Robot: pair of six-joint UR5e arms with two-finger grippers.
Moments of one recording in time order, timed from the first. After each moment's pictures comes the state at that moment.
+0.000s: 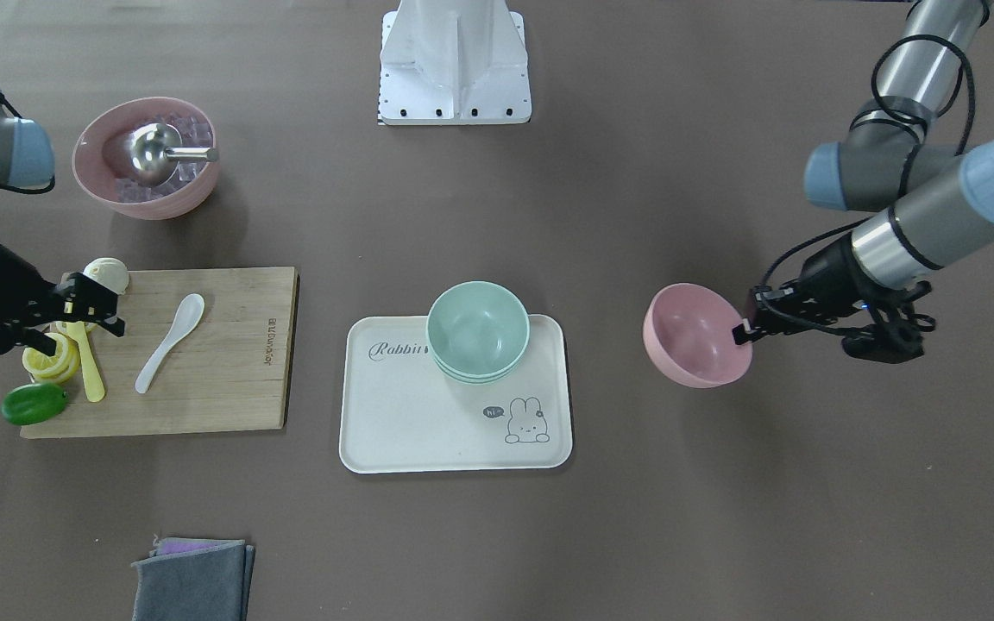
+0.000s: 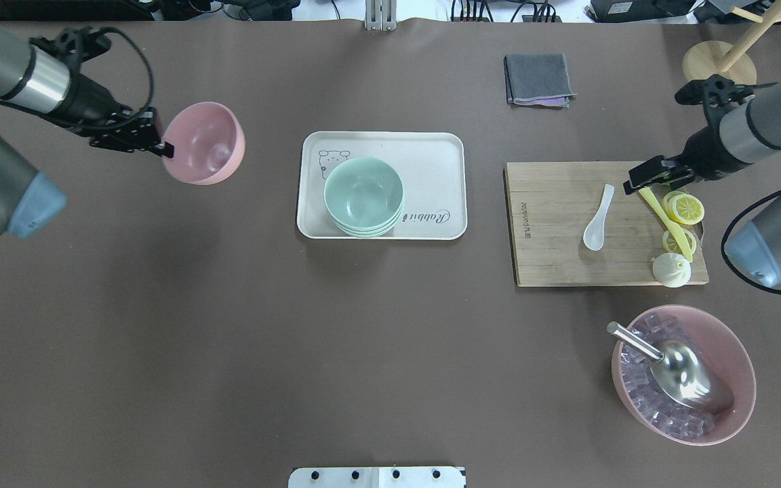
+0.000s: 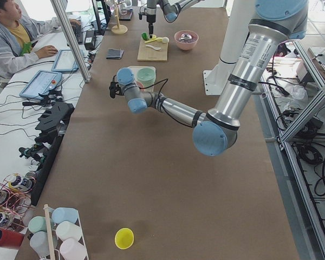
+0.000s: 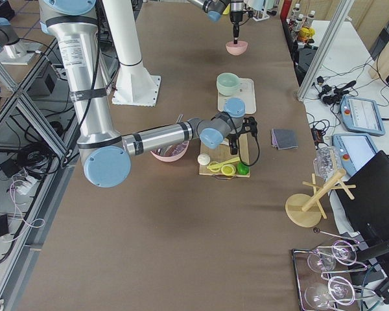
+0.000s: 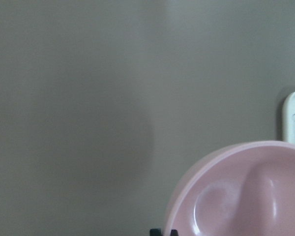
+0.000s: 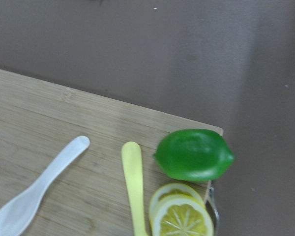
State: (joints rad) left arm -0.98 -2.04 -1.48 -2.24 -2.38 -1.18; right arm 0.98 -1.37 1.60 -1.05 2.25 0.79
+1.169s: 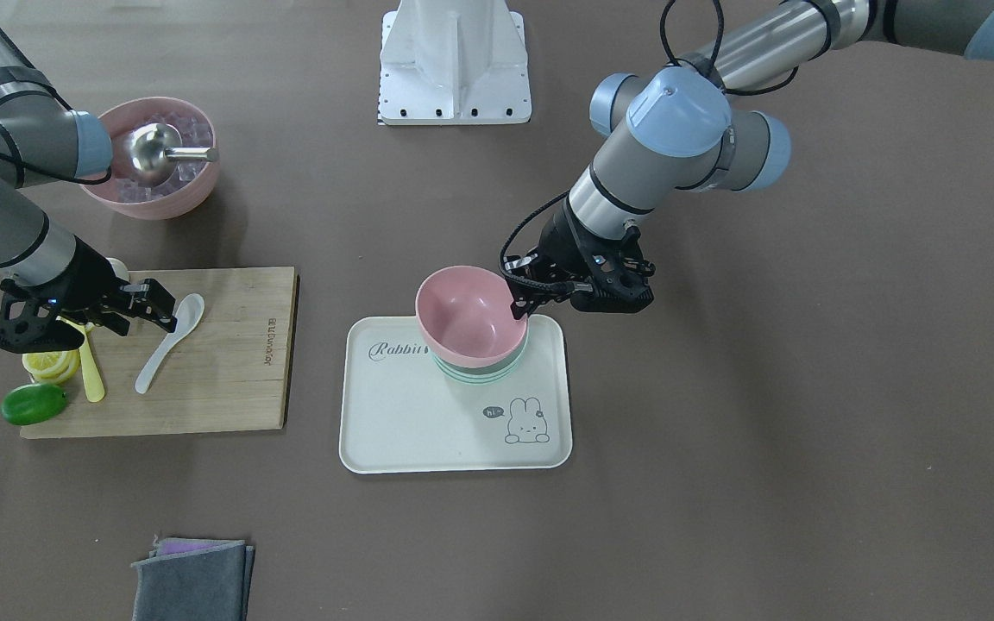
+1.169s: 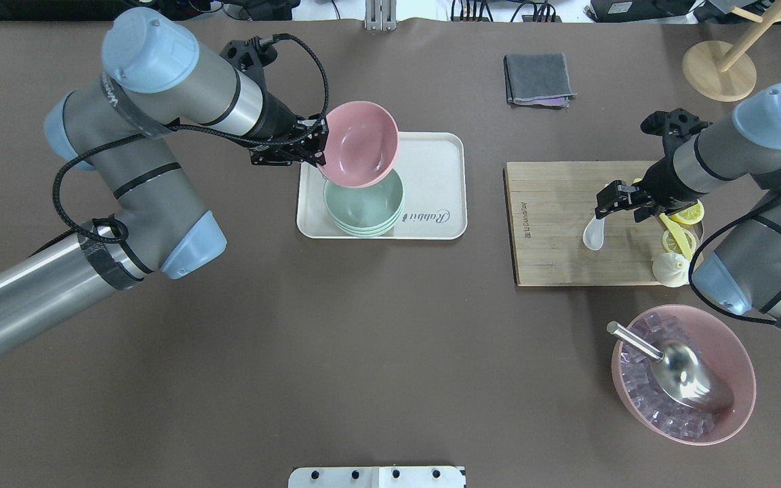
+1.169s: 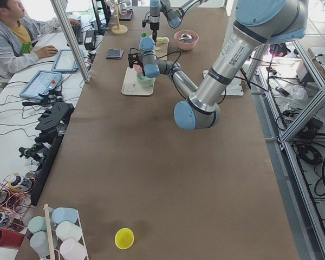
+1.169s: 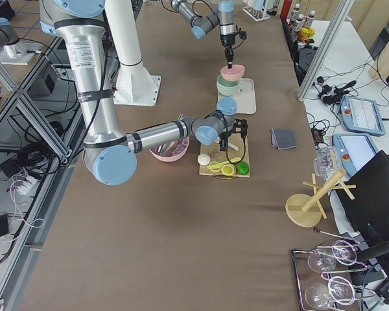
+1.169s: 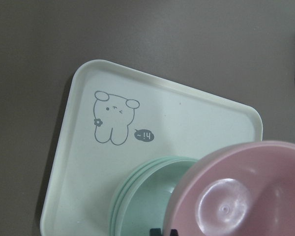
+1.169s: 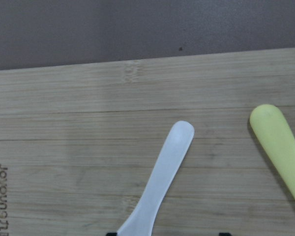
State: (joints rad) left arm -0.70 -2.25 -1.54 -2.10 -2.02 -1.44; right arm 0.90 -1.38 1.60 -1.05 2.21 0.99
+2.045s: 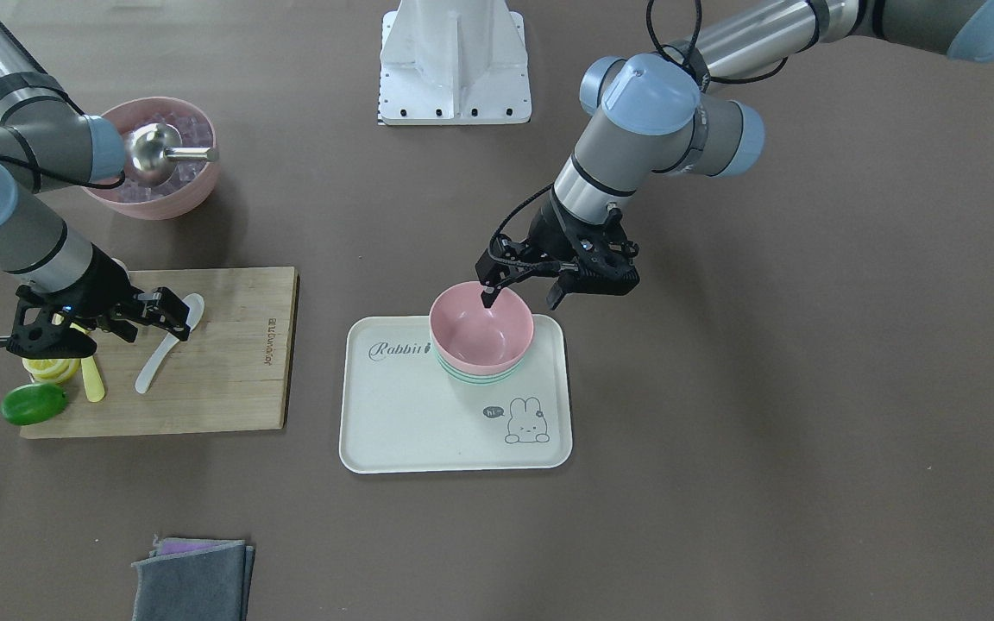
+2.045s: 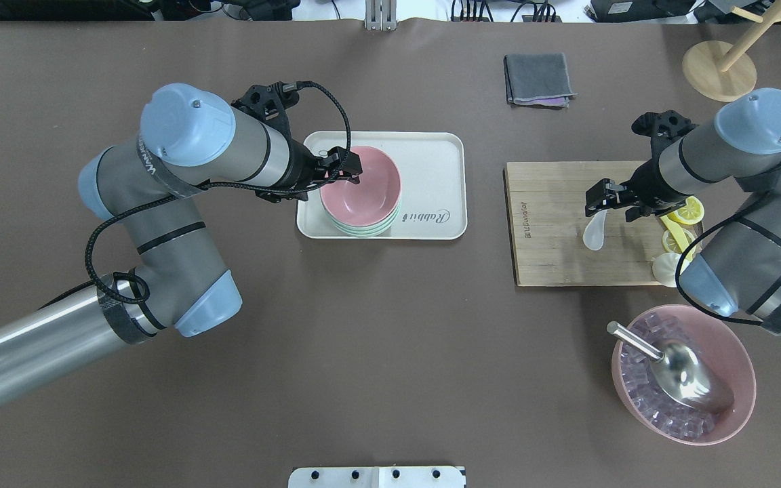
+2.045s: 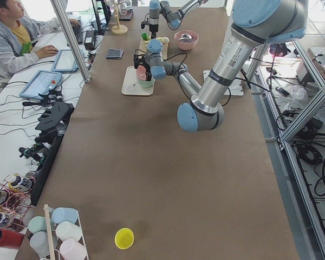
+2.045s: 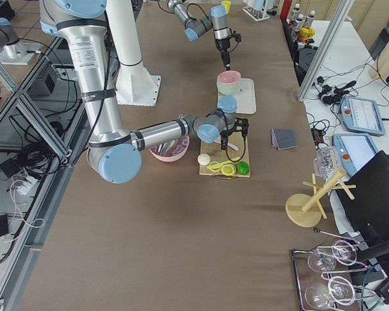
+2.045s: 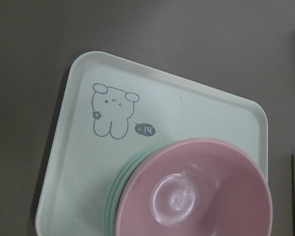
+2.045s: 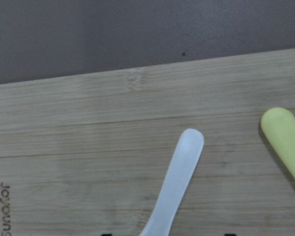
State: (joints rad) left arm -0.65 -2.22 -1.57 -2.09 -1.90 -1.44; right arm 0.87 -1.33 1.56 -1.05 2.16 1.06
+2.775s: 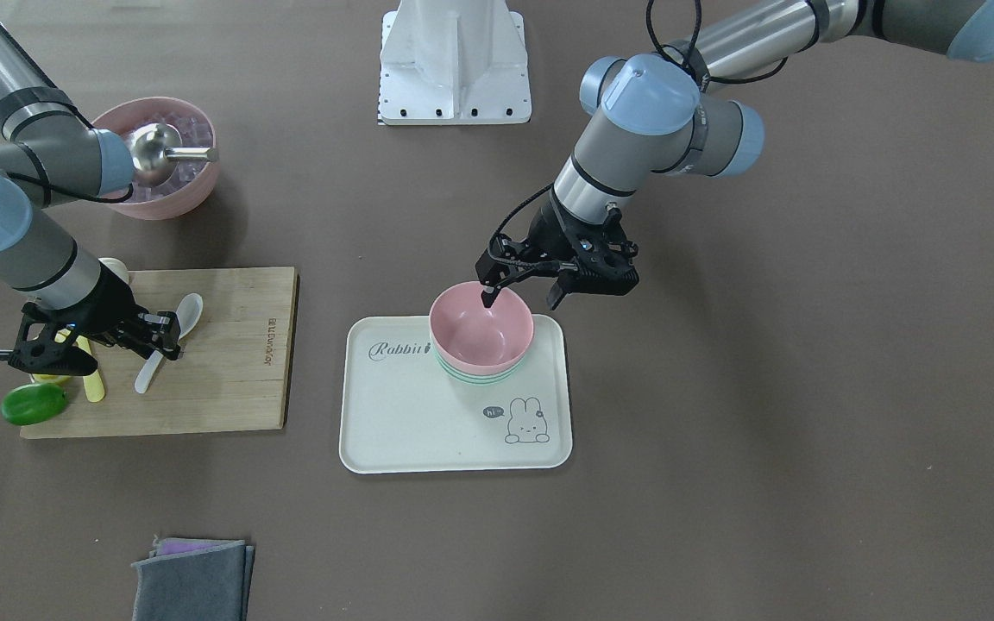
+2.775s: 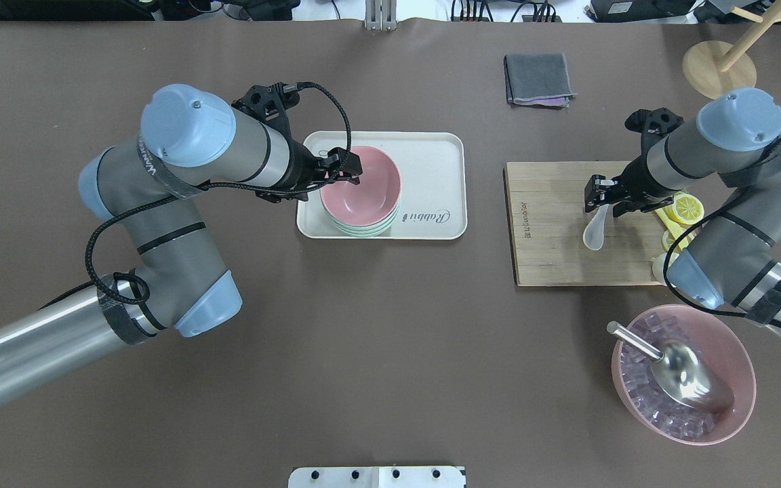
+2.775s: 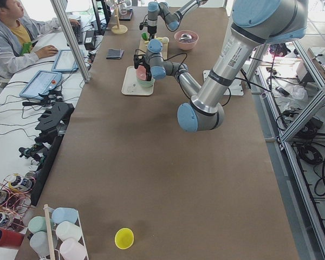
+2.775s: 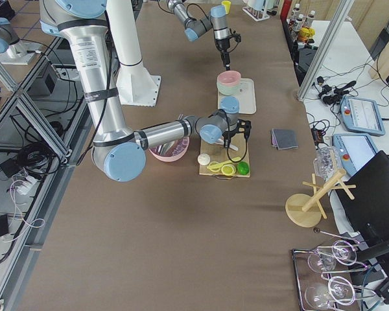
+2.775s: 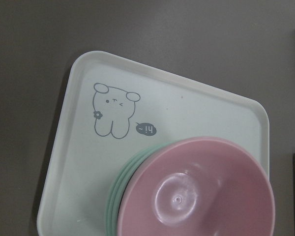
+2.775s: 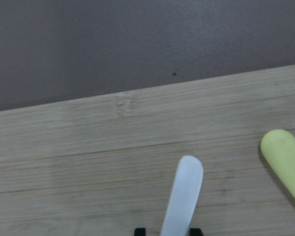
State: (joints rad) left arm -0.65 -2.22 -1.57 -2.09 -1.90 -1.44; right arm 0.88 -1.33 1.55 -1.05 2.14 1.08
